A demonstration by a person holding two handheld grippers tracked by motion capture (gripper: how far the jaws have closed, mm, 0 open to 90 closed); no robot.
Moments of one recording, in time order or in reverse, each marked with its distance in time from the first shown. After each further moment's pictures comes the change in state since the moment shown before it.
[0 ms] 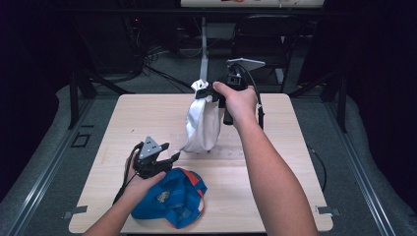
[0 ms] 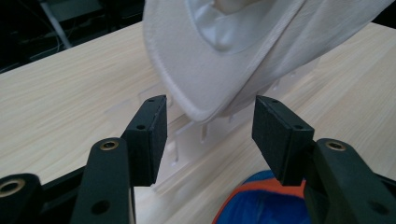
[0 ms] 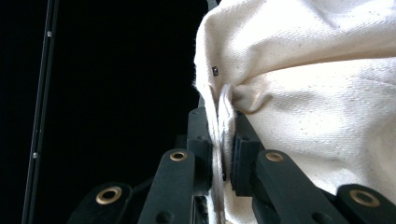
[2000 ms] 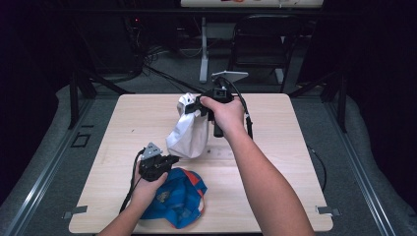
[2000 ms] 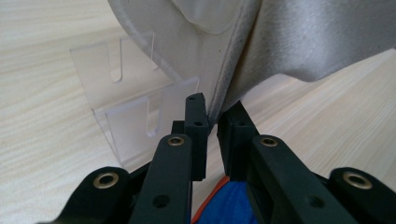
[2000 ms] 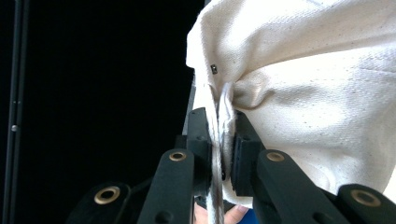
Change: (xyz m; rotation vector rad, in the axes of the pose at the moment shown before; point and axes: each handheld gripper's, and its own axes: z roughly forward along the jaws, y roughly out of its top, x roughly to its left) left arm 0.009 -0.038 0.027 0.036 -0.055 -0.188; right arm -0.005 -0.021 0.038 0.112 -0.025 -0.044
